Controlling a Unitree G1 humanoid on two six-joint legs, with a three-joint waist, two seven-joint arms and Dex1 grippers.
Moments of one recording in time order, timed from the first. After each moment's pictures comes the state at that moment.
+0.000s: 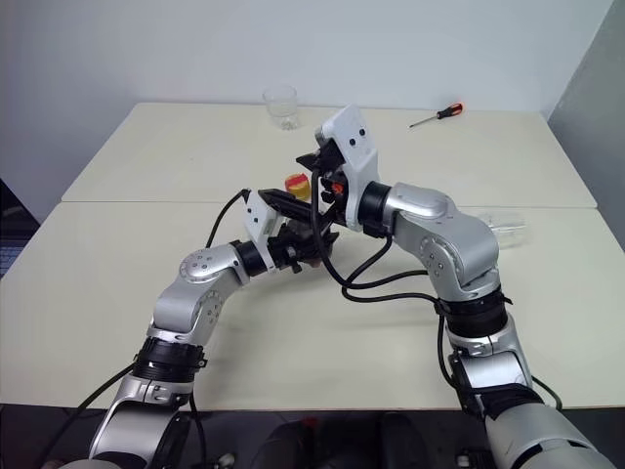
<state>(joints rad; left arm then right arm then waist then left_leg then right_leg) -0.55 0.34 -0.08 0.11 -0.31 0.29 -0.78 -0.89 -0.21 0.12 -0.20 0.49 0.87 0.54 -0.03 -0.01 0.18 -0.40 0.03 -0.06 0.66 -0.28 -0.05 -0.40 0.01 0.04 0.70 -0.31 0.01</state>
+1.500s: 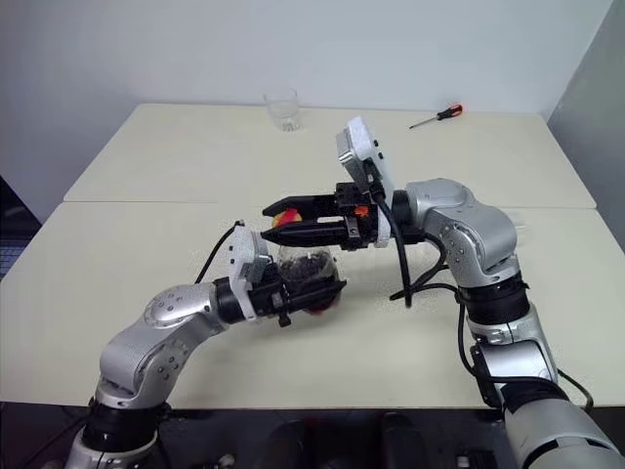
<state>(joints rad) -0.27 0.46 -0.07 -0.47 -0.57 0.59 -0.84 -0.92 -0.36 0.15 -0.10 0.67 0.75 1.20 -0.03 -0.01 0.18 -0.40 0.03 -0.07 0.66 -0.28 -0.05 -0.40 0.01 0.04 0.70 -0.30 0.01</state>
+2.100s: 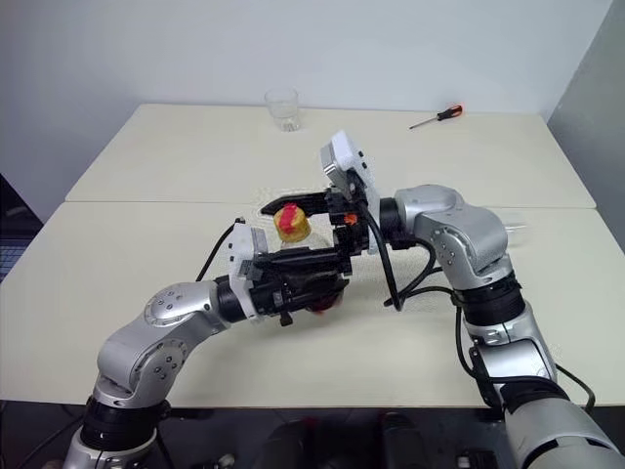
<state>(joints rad) -0.29 0.45 -0.05 -0.45 -0.59 0.63 -0.75 -0.91 -0.37 0.15 -0.12 0.66 0.84 1.07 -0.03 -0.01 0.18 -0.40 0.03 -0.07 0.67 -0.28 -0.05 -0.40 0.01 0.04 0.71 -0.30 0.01</state>
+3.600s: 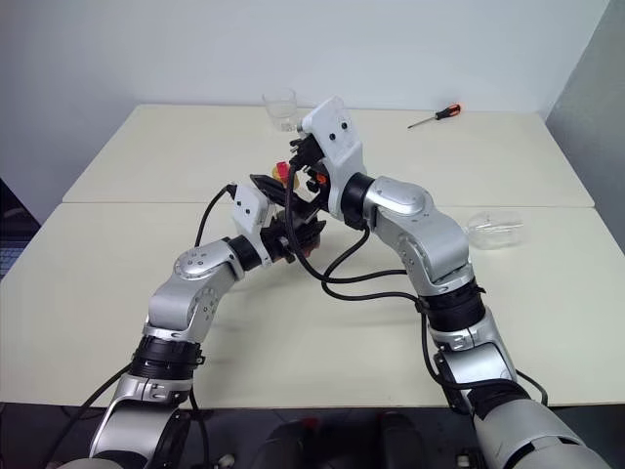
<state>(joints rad) -0.56 0.34 -0.04 0.10 -0.29 0.34 -0.65 -0.92 -0.14 0.18 -0.07 0.33 0.69 0.50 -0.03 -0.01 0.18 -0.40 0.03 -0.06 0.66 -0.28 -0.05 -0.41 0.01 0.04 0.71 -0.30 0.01</state>
